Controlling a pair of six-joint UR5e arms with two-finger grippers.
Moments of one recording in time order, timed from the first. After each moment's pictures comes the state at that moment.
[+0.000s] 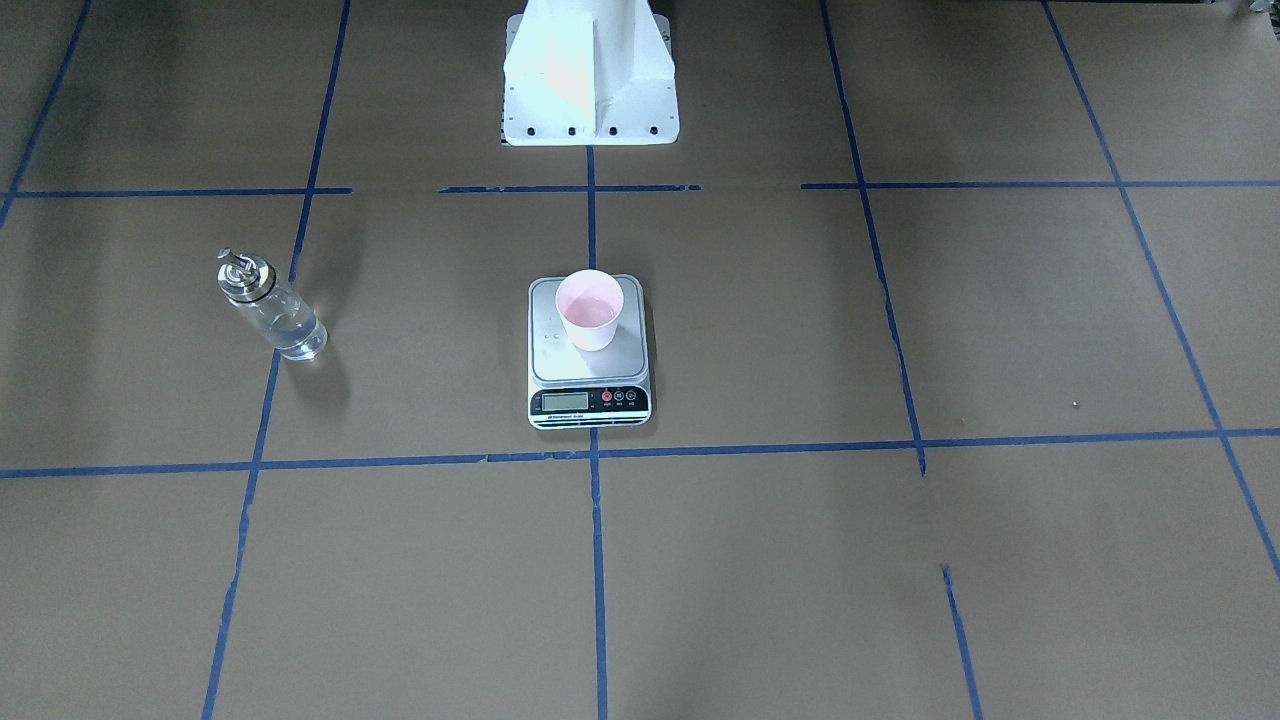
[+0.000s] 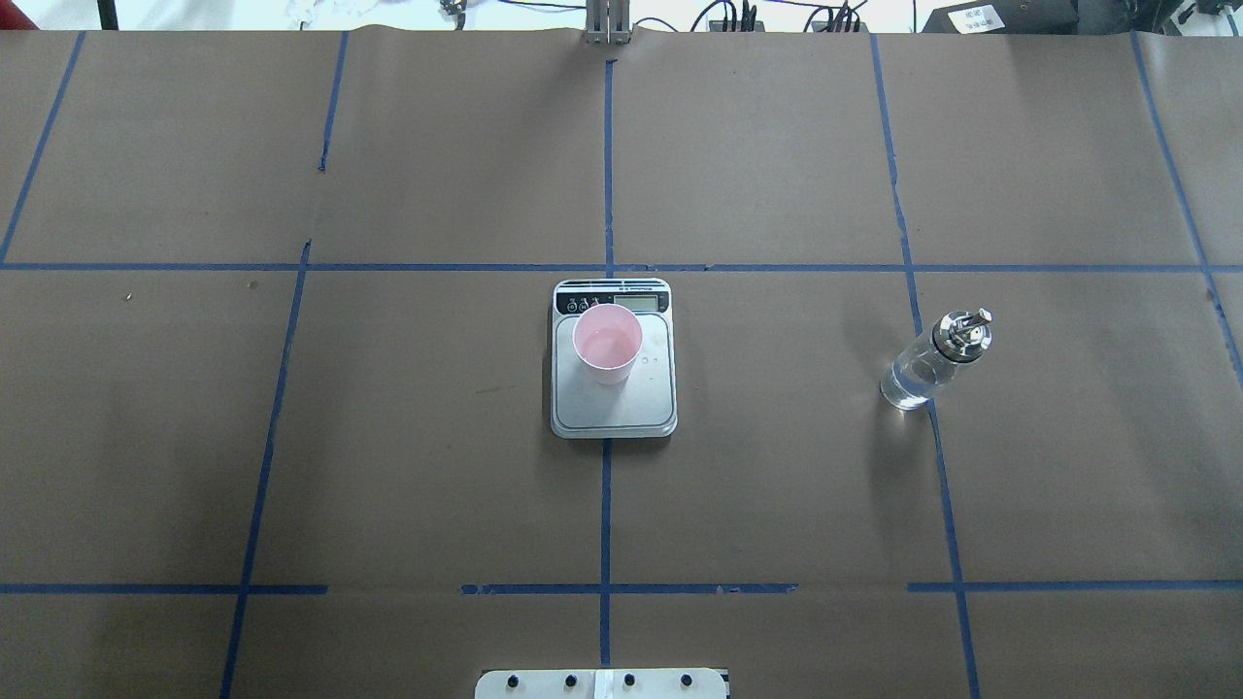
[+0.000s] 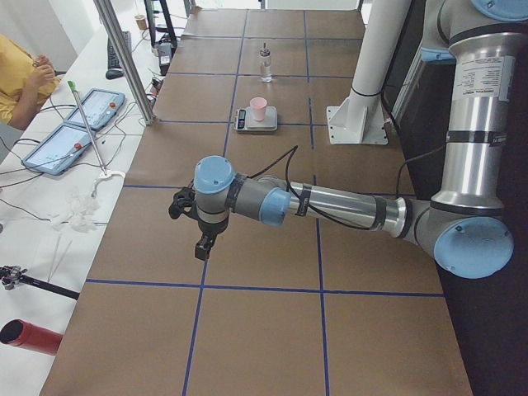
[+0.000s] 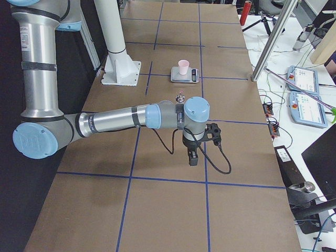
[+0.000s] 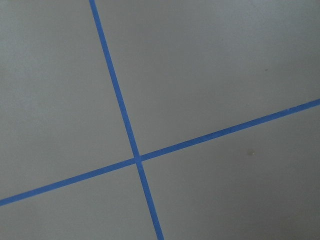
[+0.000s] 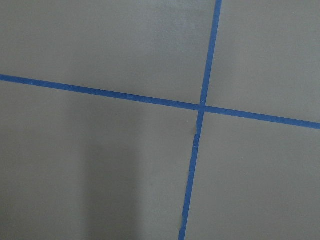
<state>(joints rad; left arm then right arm) -1.51 -1.59 -1.71 -1.72 -2.34 0.05 1.56 -1.59 1.80 -1.73 2.34 -0.09</state>
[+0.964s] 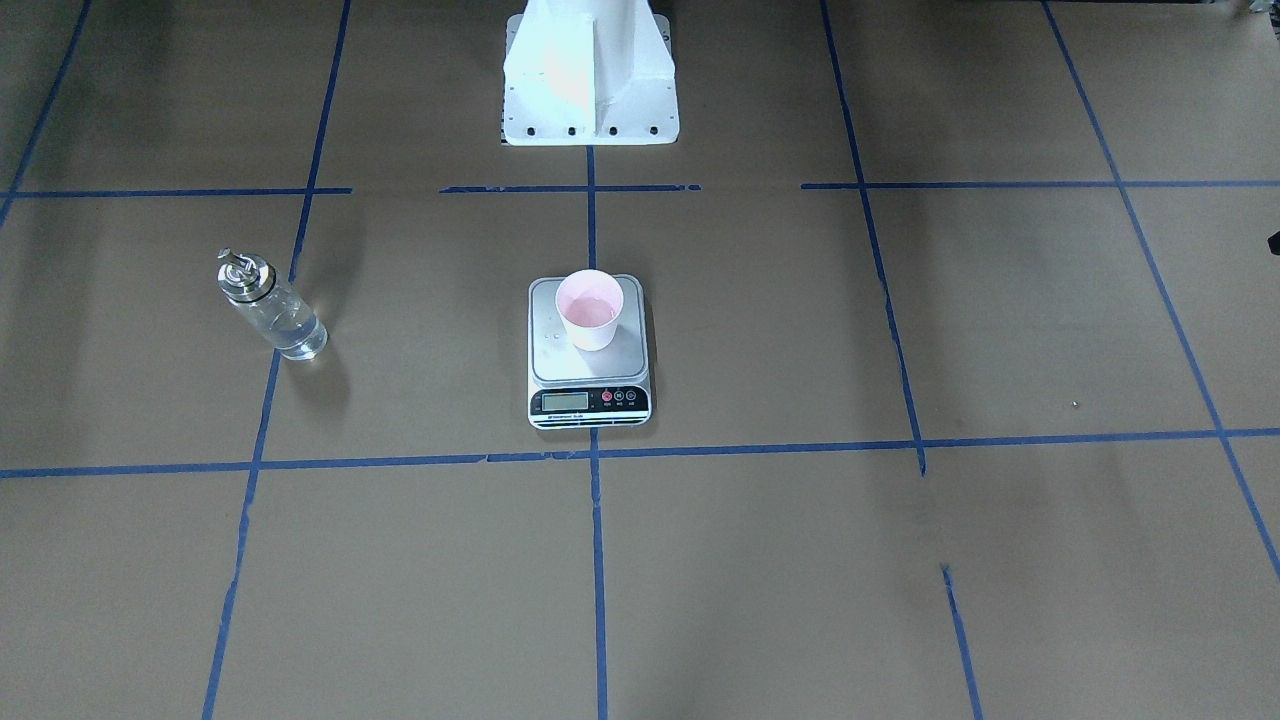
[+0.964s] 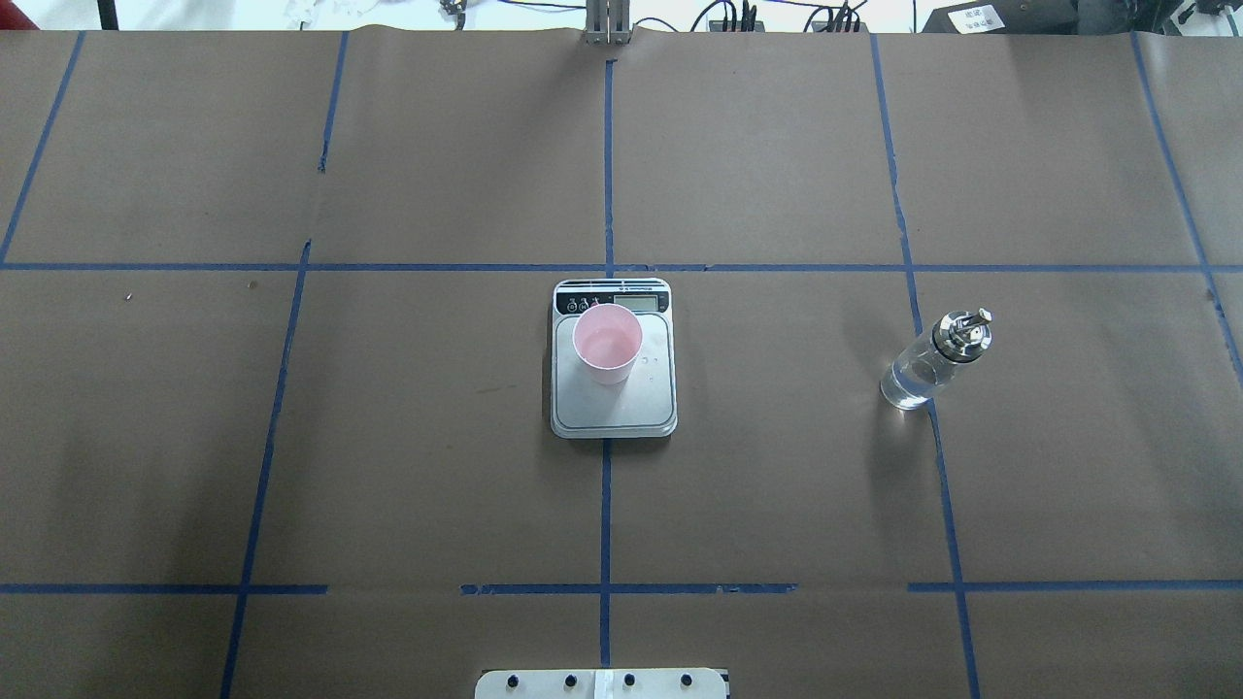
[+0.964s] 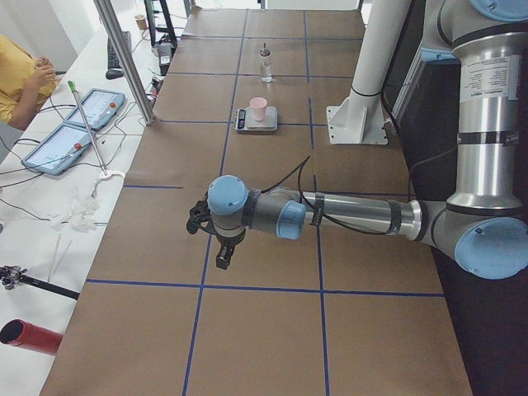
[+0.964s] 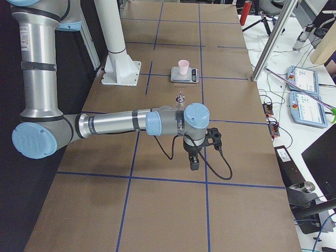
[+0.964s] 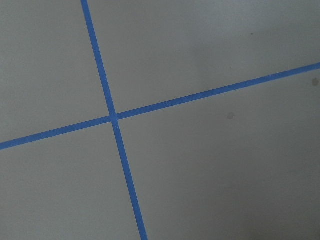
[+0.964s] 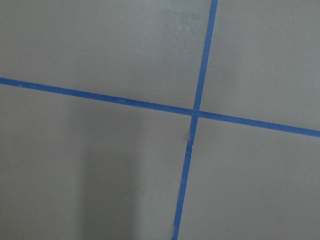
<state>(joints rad) -1.51 -1.51 -1.72 -1.71 -2.43 0.05 1.56 -1.59 1.75 -1.65 2.34 -0.09</state>
